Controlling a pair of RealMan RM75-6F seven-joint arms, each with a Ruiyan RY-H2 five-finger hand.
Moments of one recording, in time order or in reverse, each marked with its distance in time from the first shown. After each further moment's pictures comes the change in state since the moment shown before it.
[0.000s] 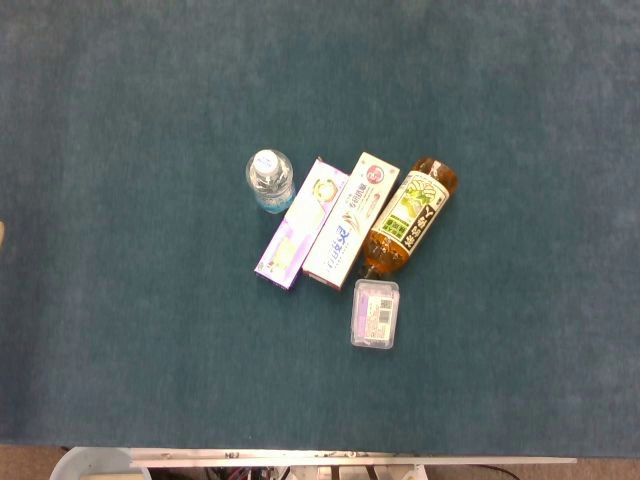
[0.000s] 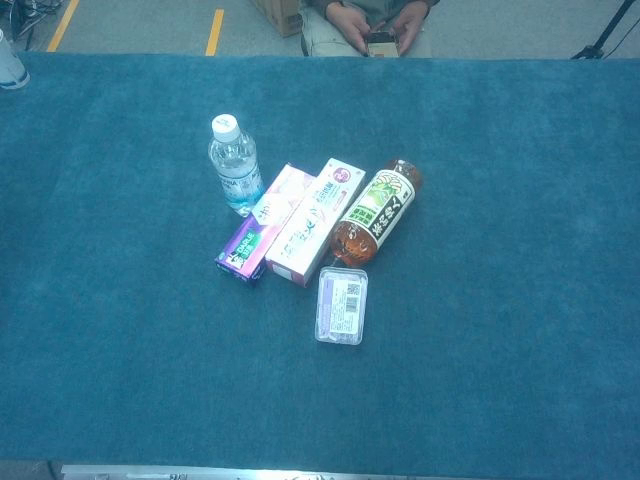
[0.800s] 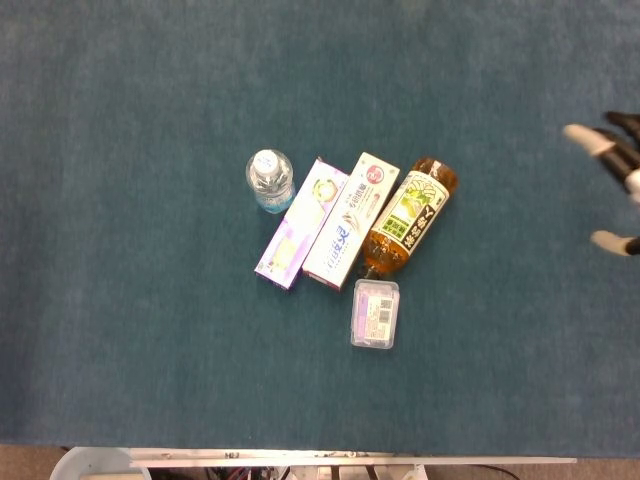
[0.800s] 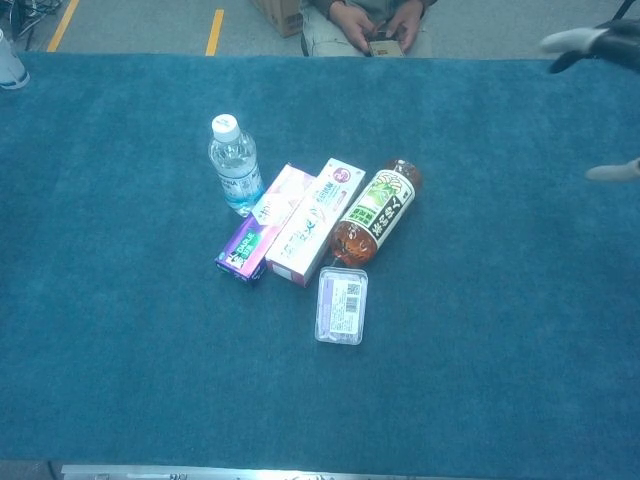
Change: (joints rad) left arm 0.021 0.021 -0.003 0.008 0.029 0.023 -0.050; right arm 0.230 0.068 0.007 -0.118 -0.157 -0.272 0.058
